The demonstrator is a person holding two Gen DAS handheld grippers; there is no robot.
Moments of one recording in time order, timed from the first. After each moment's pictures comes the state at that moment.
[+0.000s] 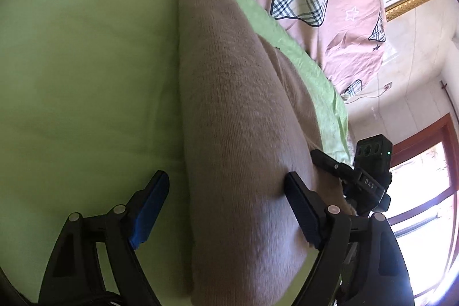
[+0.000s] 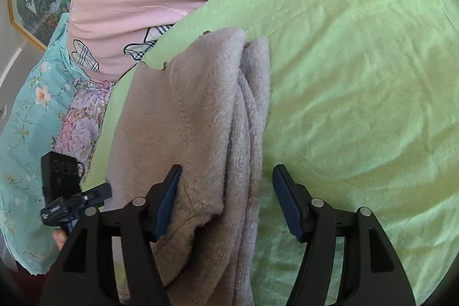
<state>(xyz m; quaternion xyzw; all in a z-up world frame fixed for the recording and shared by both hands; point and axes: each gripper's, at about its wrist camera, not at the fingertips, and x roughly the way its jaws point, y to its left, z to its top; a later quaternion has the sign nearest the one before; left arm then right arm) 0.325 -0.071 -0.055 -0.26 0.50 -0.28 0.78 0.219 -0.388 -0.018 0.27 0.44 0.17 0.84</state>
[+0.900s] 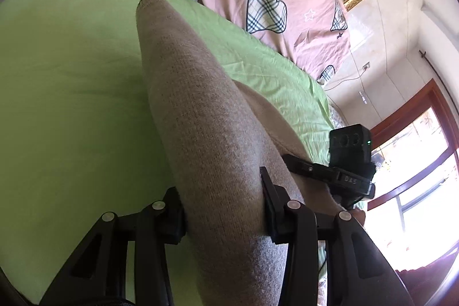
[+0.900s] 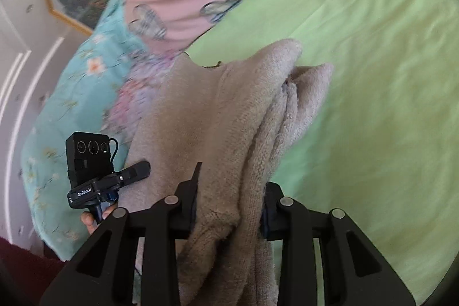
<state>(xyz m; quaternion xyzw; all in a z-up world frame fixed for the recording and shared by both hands) 0.191 0.051 0.018 -0.21 0.45 -0.30 0.81 0.142 -0.244 -0.005 0.30 0.41 0.30 0.81</state>
